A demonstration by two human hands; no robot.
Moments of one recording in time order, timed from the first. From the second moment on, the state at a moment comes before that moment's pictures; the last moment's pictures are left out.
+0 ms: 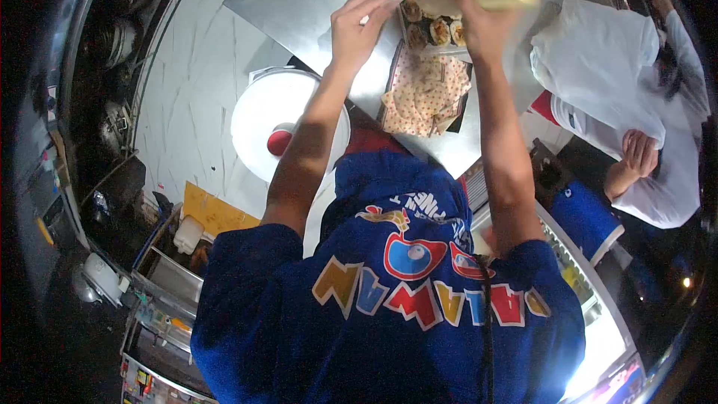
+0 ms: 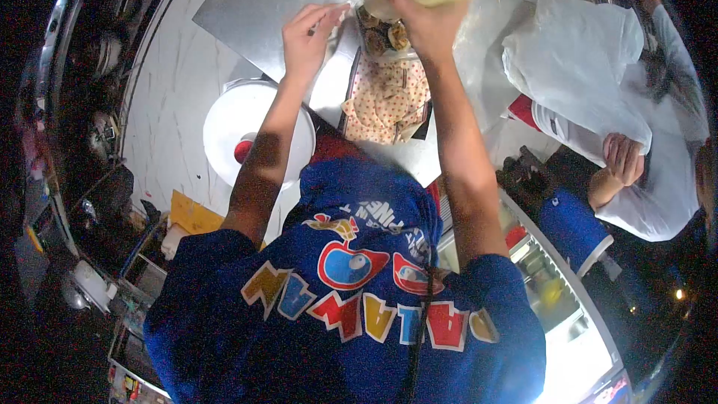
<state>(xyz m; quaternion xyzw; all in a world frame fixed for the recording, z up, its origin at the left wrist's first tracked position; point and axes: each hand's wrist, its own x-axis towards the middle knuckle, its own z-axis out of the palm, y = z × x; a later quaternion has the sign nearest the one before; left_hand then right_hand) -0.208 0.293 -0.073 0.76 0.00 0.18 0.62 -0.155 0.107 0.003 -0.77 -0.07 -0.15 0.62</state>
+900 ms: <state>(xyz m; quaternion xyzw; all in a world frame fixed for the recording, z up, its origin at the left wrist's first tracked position) -0.220 0.288 -0.109 0.75 0.03 0.21 0.62 -0.135 0.115 -0.015 -0.76 -0.08 -0.16 0.62</state>
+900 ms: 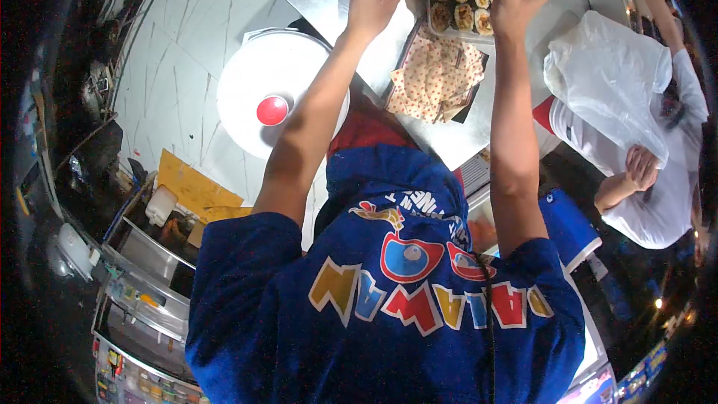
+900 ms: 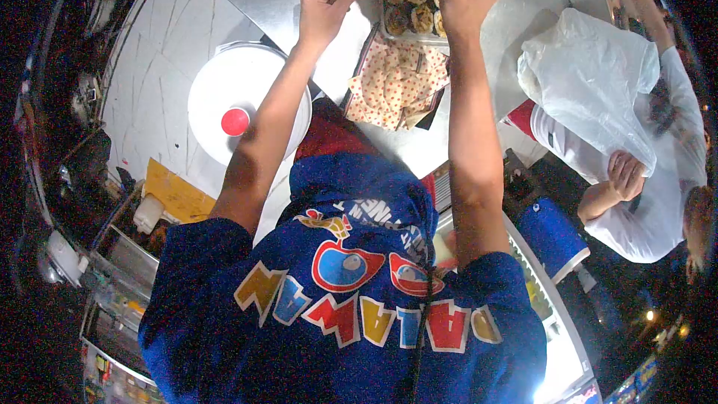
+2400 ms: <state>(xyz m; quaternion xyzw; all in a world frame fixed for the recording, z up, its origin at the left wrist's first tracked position) -0.224 0.295 -0.116 0.75 -0.01 0.22 0.62 -0.141 0.114 -0.016 -0.73 -0.12 -0.17 0.65</state>
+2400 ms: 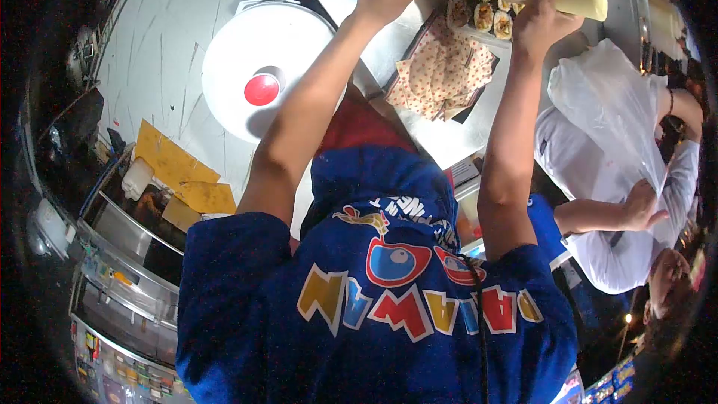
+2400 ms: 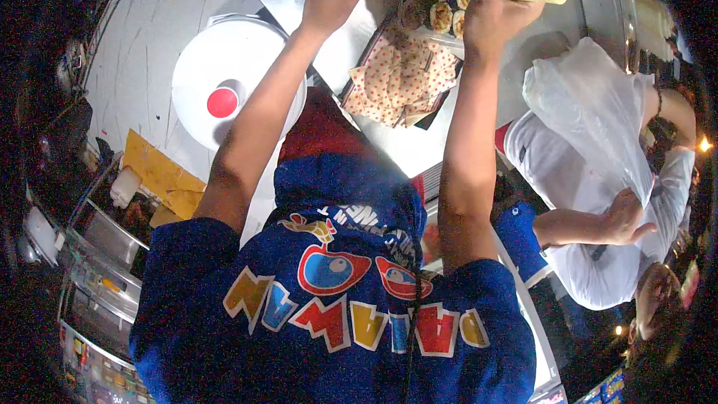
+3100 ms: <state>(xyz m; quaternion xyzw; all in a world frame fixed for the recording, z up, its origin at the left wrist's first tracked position) -0.228 0.295 -0.101 0.73 -0.04 0.26 0.63 -0.131 0.101 -0.025 -0.68 -0.22 -0.22 0.66</state>
